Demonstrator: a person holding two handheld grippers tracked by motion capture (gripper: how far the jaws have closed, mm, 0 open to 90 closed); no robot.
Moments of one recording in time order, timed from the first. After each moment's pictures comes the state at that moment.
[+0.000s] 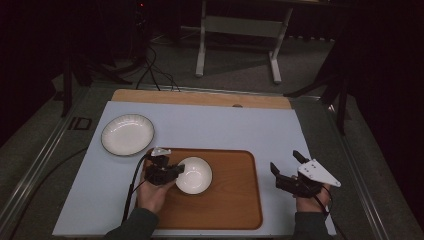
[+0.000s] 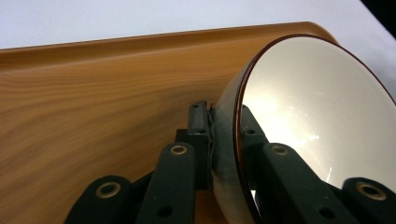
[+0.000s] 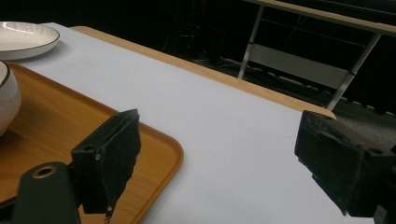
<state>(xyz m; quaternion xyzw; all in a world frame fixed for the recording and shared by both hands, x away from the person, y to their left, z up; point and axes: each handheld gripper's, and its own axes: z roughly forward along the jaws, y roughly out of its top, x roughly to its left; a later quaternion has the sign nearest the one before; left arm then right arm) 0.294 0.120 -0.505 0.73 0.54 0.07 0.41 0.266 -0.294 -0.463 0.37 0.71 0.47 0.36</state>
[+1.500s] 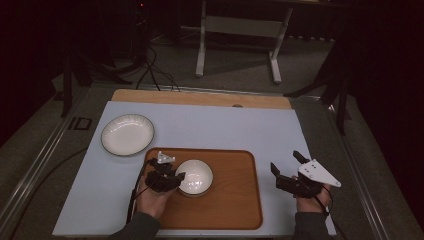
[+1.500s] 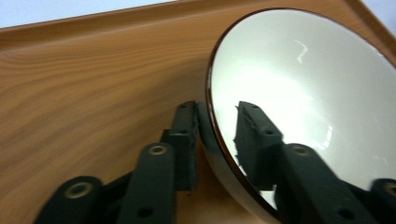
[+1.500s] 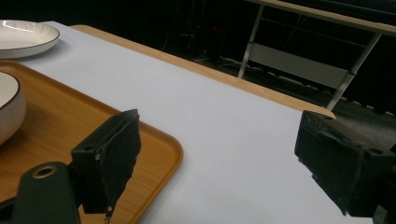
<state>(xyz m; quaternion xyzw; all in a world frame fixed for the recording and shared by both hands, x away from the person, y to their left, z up) 0.276 0.112 -0.505 0.76 0.53 0.10 0.36 0.265 -0.295 -0.463 0.37 0.71 0.47 0.36</state>
